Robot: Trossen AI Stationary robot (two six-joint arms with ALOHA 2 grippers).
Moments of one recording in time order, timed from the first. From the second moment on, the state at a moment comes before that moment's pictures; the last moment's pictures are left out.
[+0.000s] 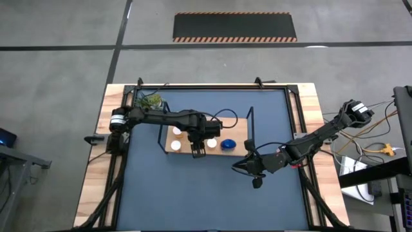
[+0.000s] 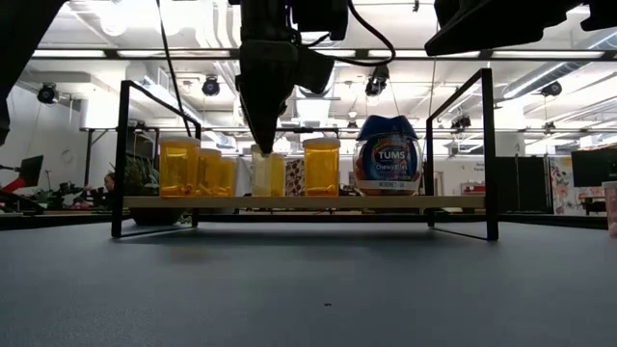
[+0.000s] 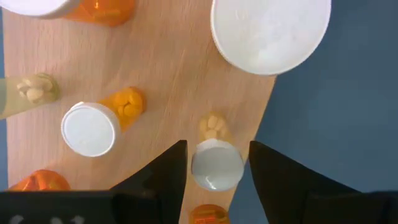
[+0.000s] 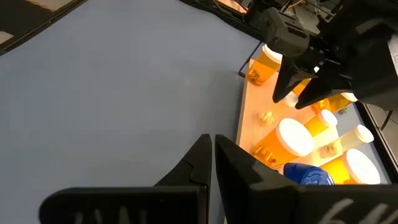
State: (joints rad) left arm 0.02 1.96 1.73 -1.22 -0.03 -0.18; right arm 0.49 1.27 0.71 0.03 0.39 -0.18
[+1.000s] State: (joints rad) left arm -0.13 1.82 1.61 -1.11 -0.27 0.01; right arm 0.49 1.27 0.71 0.01 0.39 -0.16
